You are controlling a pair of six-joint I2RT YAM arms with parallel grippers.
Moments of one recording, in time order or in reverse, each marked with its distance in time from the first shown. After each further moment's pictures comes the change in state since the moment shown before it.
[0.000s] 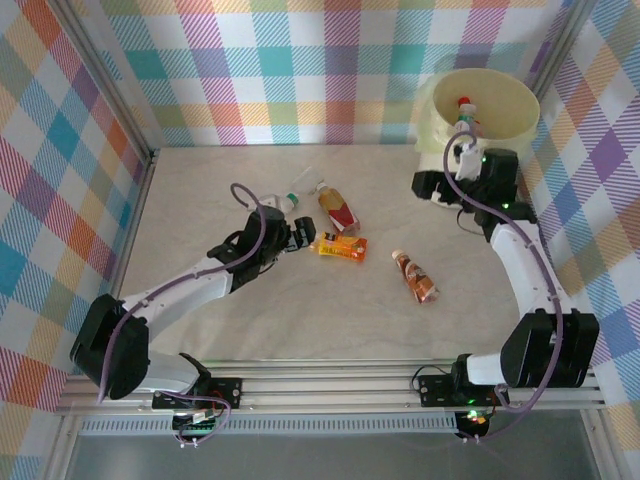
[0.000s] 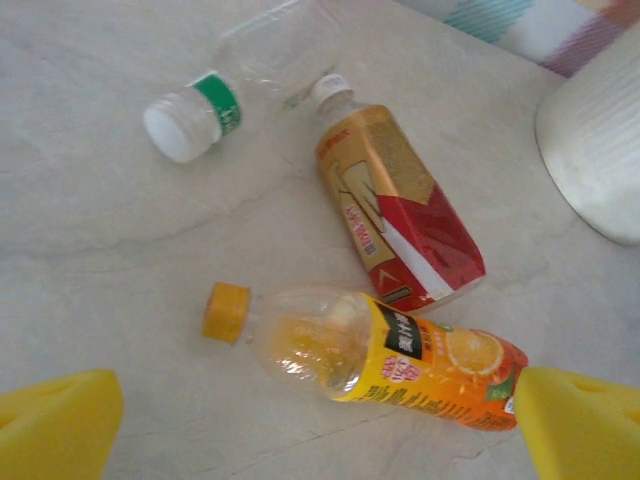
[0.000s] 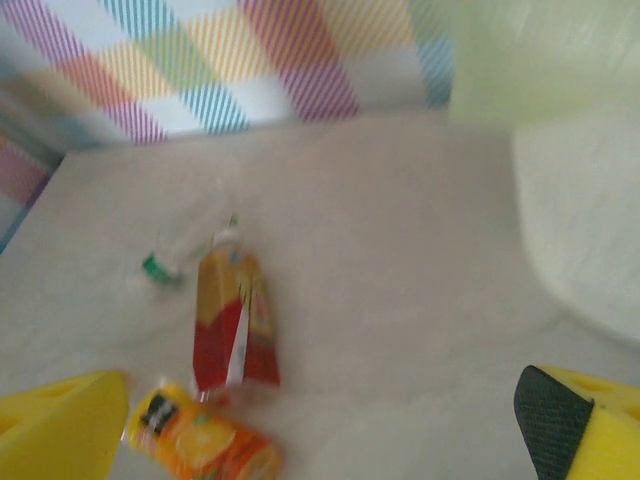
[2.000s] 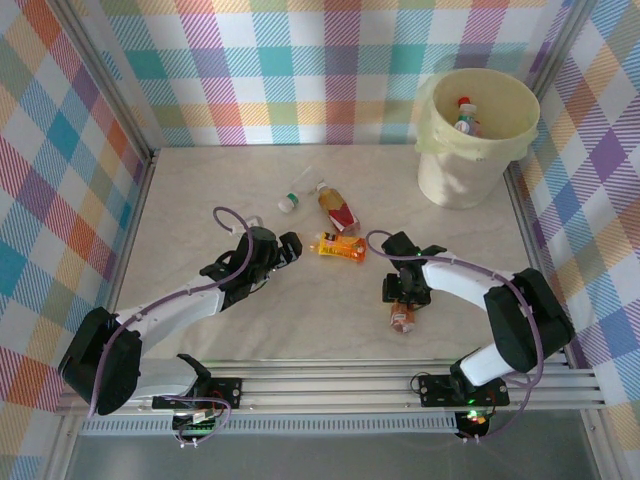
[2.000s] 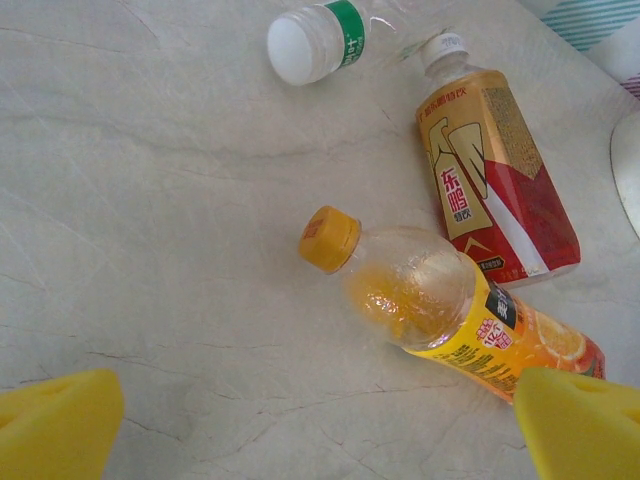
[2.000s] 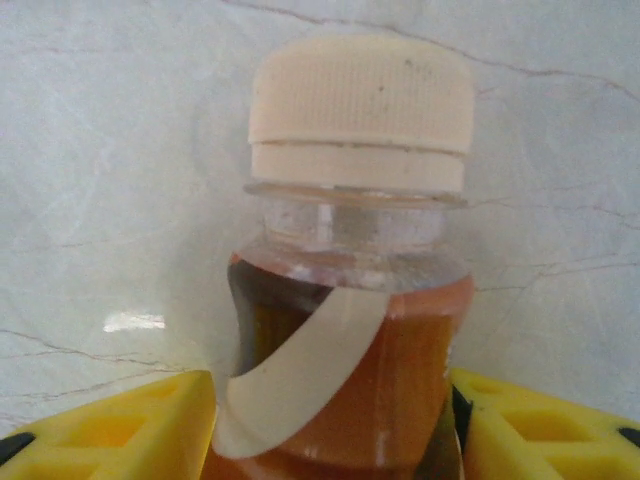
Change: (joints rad) left arm 0.005 -0.080 -0.175 0.022 -0.030 -0.173; right arm 0.543 0.140 -0.382 -0.288 0.532 0.416
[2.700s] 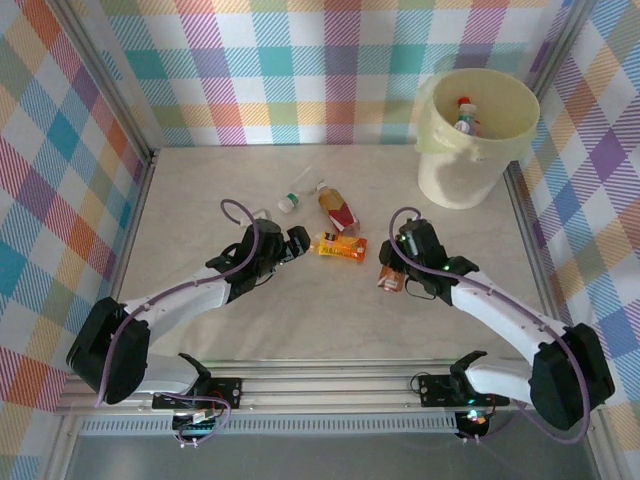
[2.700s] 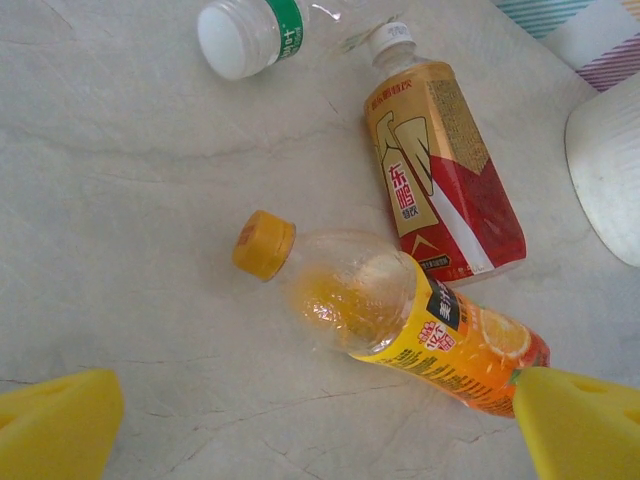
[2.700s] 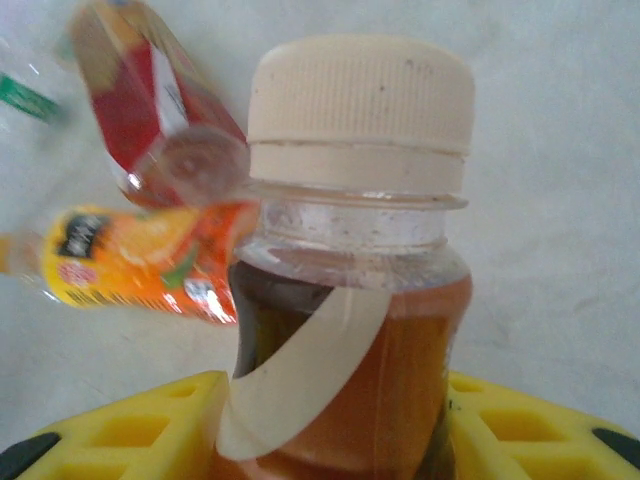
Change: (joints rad) left arm 0.000 0.068 0.064 0.030 0.068 0.004; right arm 0.000 -0.330 -0.036 0.335 0.091 0.101
